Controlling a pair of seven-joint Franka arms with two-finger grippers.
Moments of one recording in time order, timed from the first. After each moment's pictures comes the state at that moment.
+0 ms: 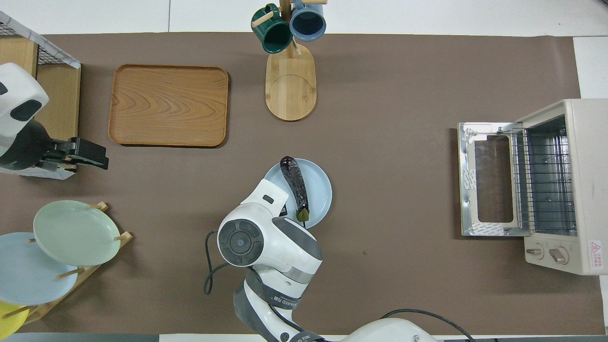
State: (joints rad) left arm -0.06 -0.03 -0.06 -1.69 -0.05 1.56 -0.04; right arm 0.78 0.47 0.08 -1.80 -0.18 2.40 0.78
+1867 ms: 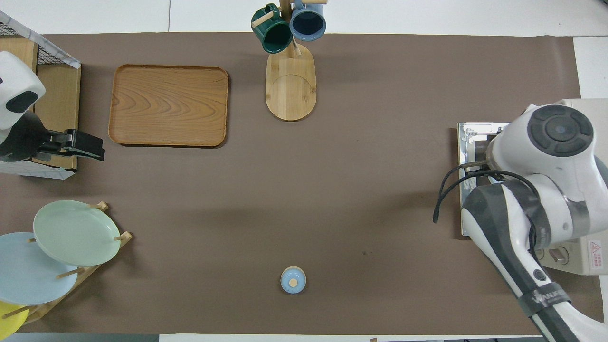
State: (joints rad) left arm -0.12 -0.02 -0.01 -1.64 -0.02 1.57 -0.04; right arm 0.00 0.00 0.06 -2.12 -0.29 2.05 0.10
